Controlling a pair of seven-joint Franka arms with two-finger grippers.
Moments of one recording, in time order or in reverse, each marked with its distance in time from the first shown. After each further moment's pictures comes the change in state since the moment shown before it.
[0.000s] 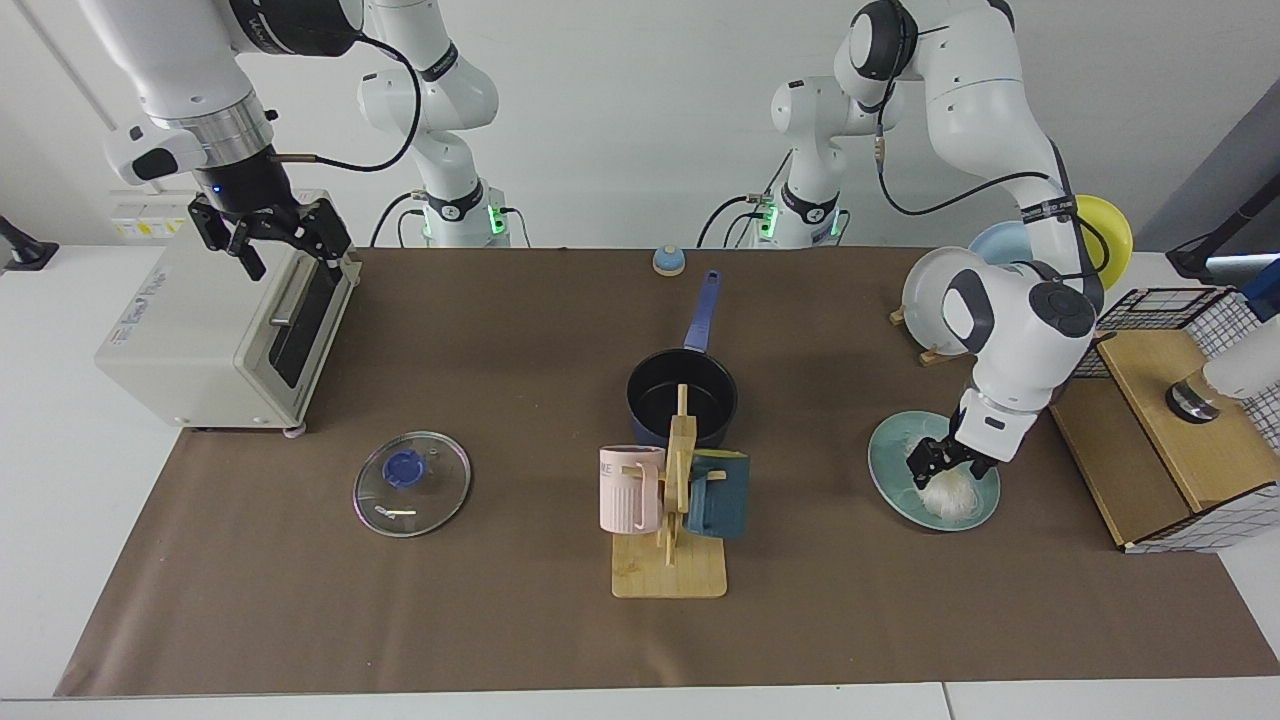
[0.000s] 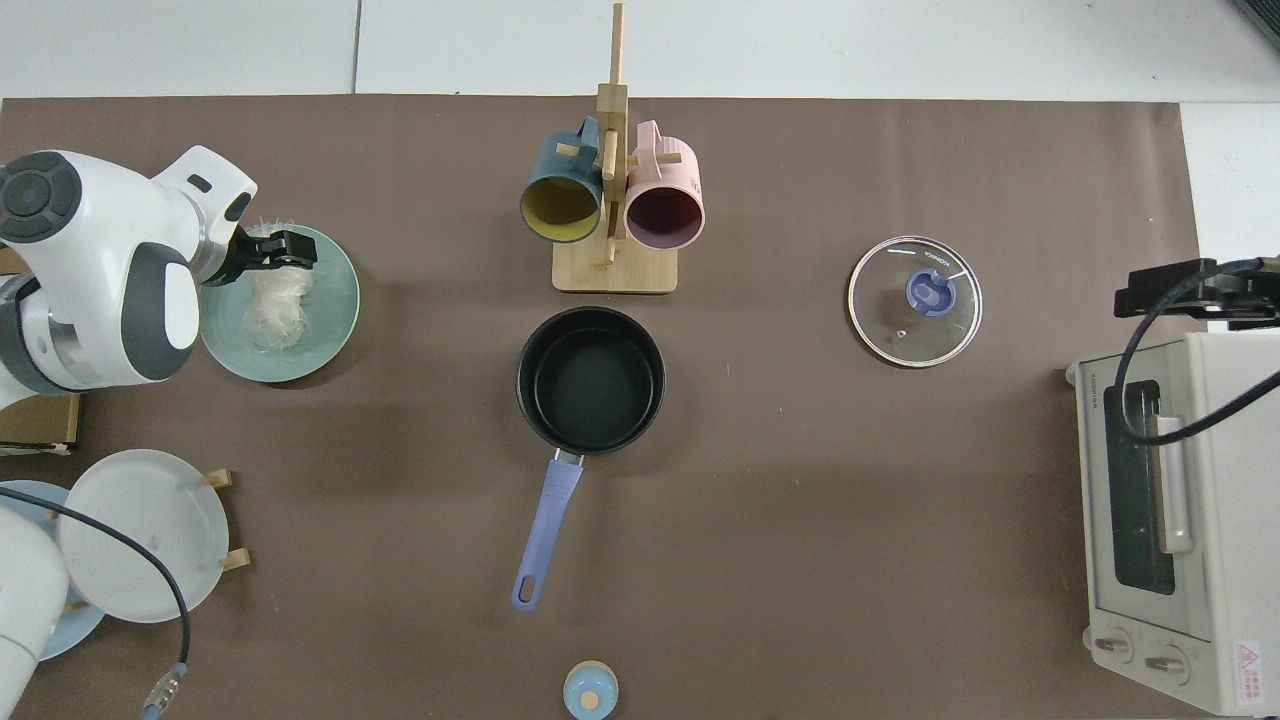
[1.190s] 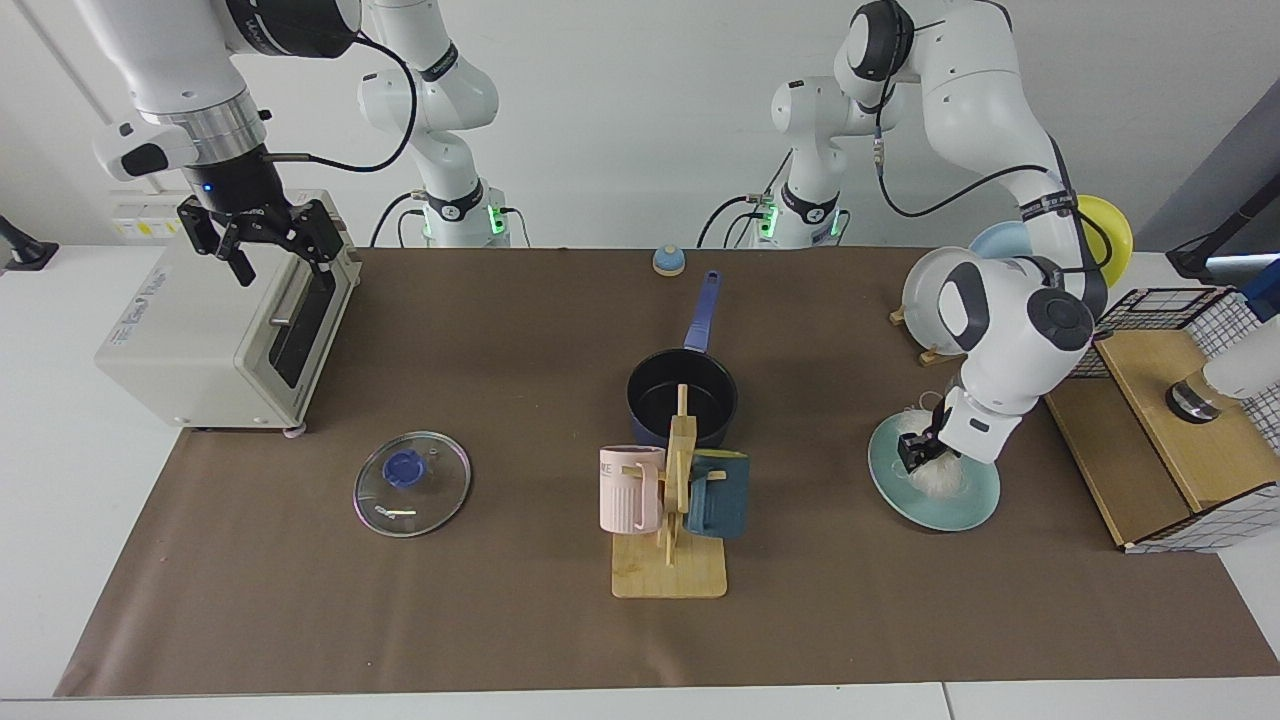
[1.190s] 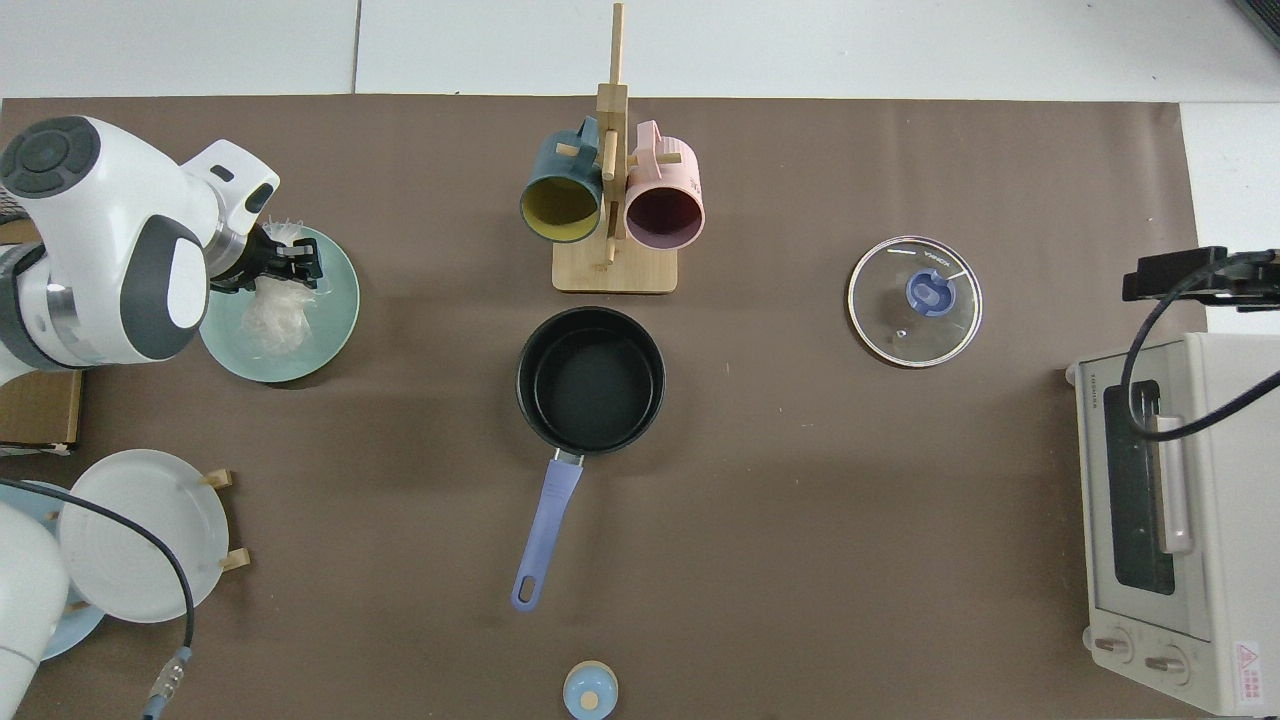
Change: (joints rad) left arm -0.003 -0.004 -0.050 0.102 0.001 -0.239 -0.054; right arm -0.003 0.003 -0.003 -0.001 -0.003 0.049 -0.039
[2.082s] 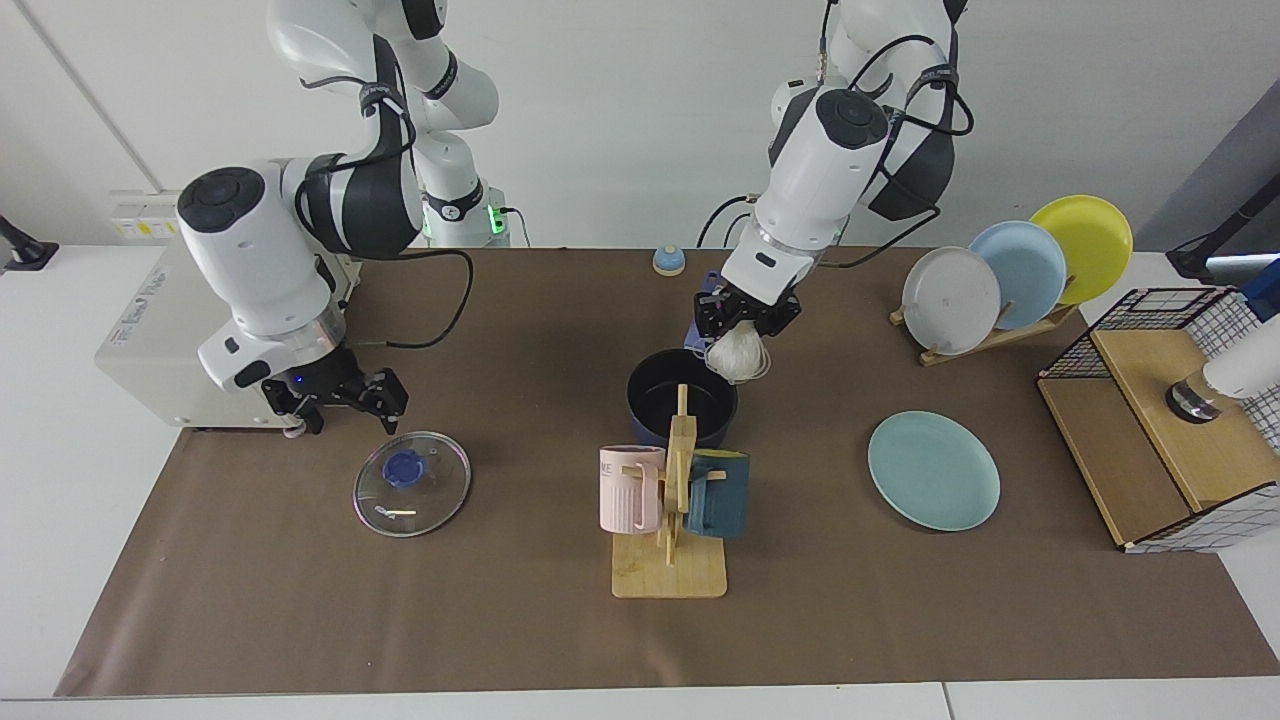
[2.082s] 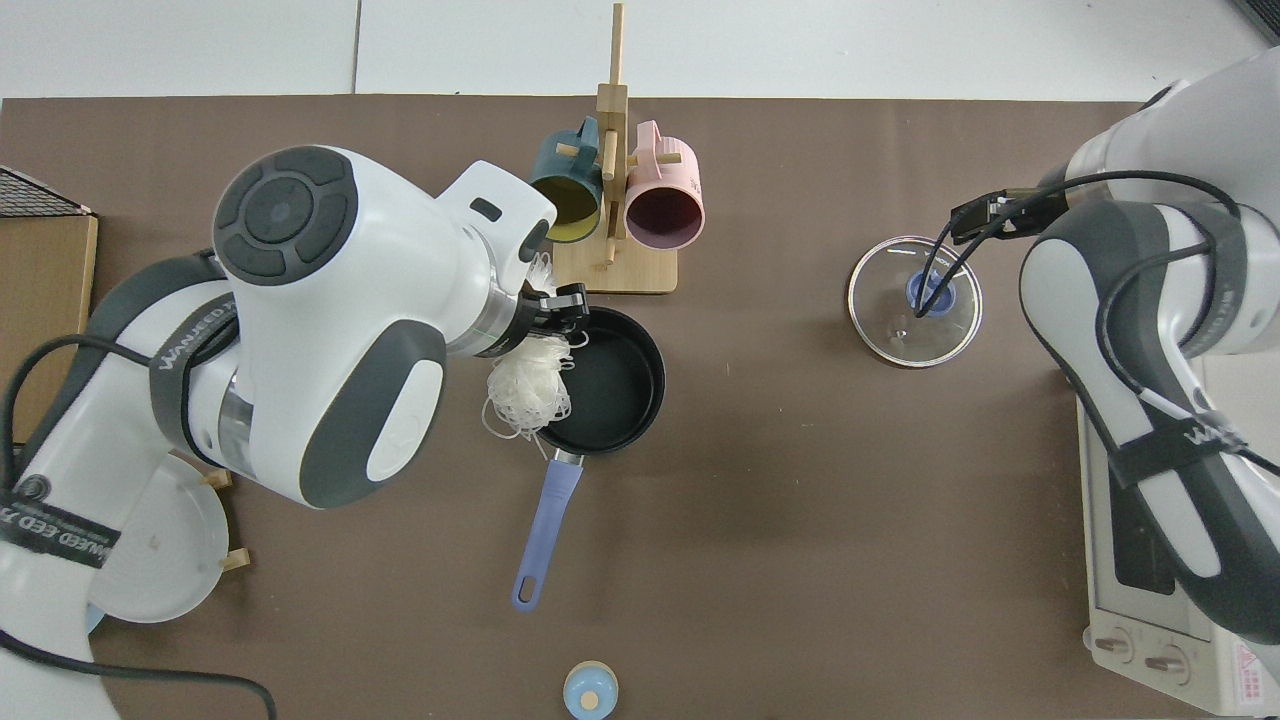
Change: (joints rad) left arm -0.017 -0.244 -0.454 -0.042 -0.075 -0.114 -0.431; right arm 0.009 0.371 0.060 0.082 0.000 0.248 0.008
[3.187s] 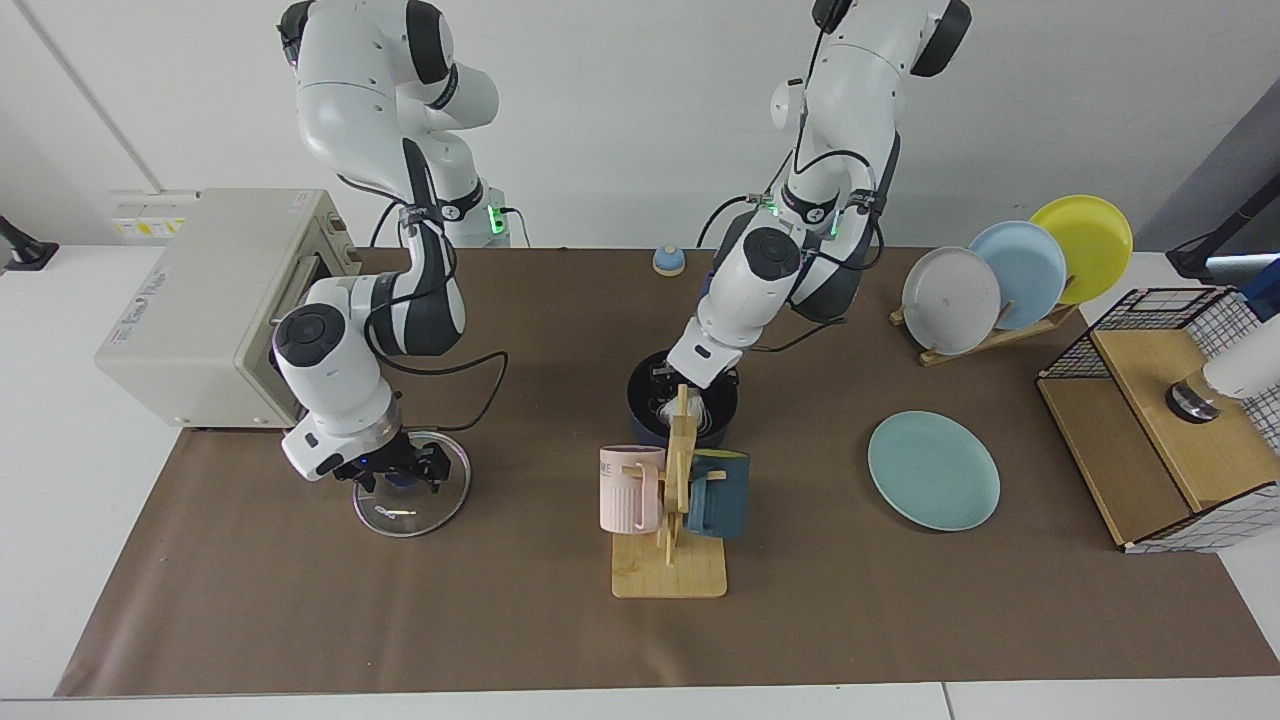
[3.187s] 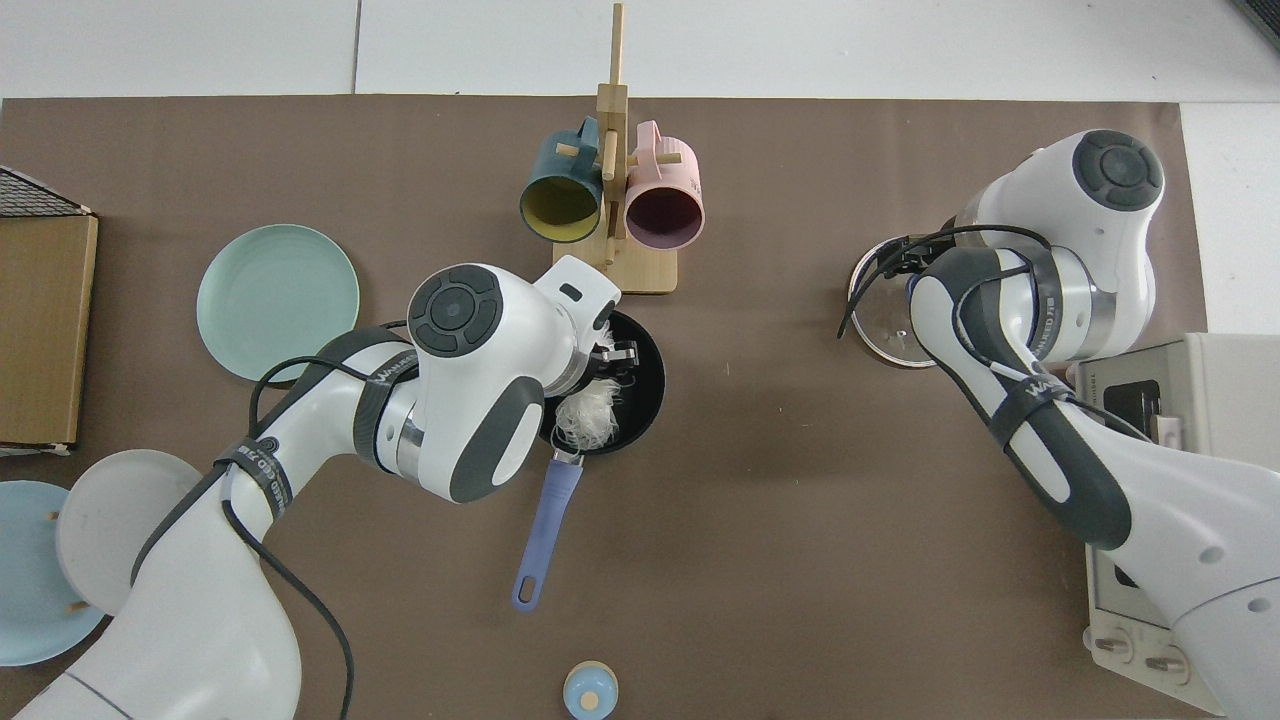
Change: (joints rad) left arm -0.057 0.179 -0.007 -0.223 0.030 0.374 0.014; right arm 0.013 0.167 0.014 -0.103 -0.004 0.216 0.014
